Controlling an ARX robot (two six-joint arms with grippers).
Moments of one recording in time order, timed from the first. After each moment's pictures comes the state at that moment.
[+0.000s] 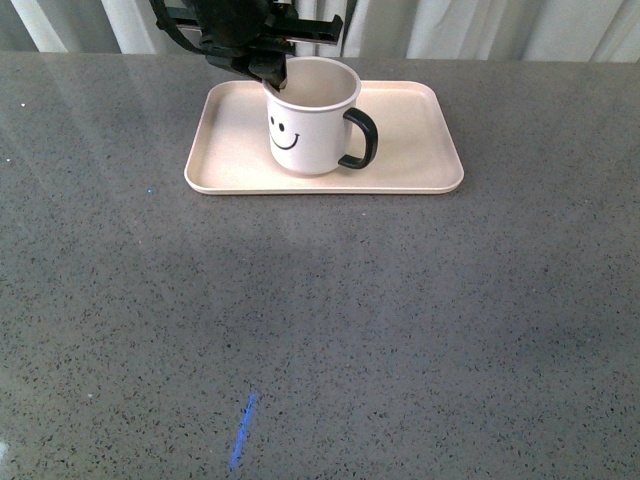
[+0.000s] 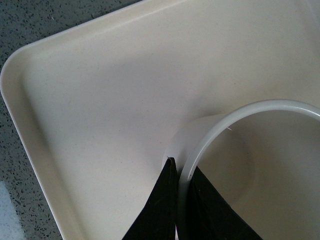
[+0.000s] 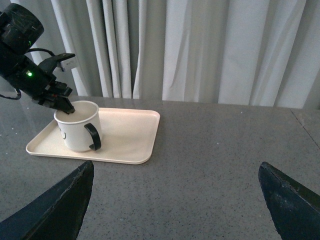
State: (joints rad) left arm -0.33 2.40 1.96 -0.48 0.15 0.04; right arm 0.00 0.00 0.02 0.00 0.00 -0.01
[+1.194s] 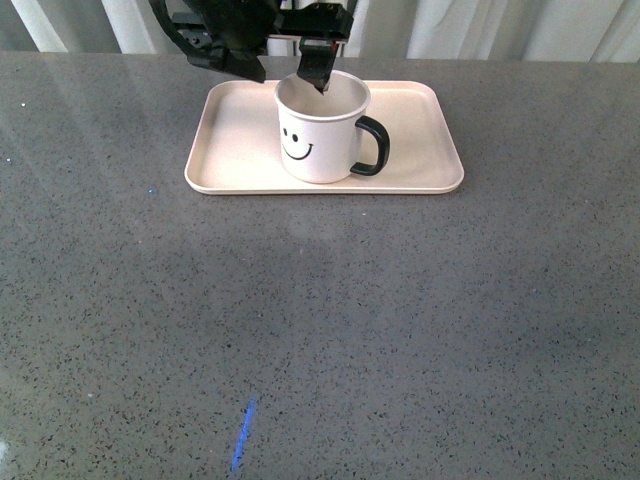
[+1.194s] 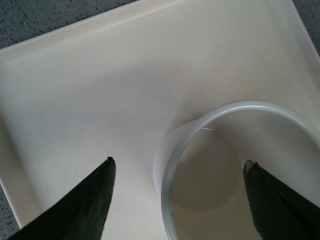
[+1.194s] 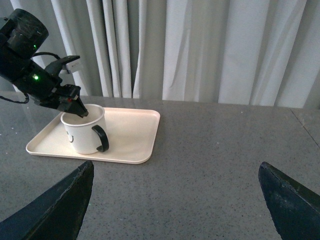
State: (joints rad) left arm -0.34 2.36 1.88 -0.38 0.21 0.02; right arm 0.00 0.00 0.02 0.00 0.00 -0.01
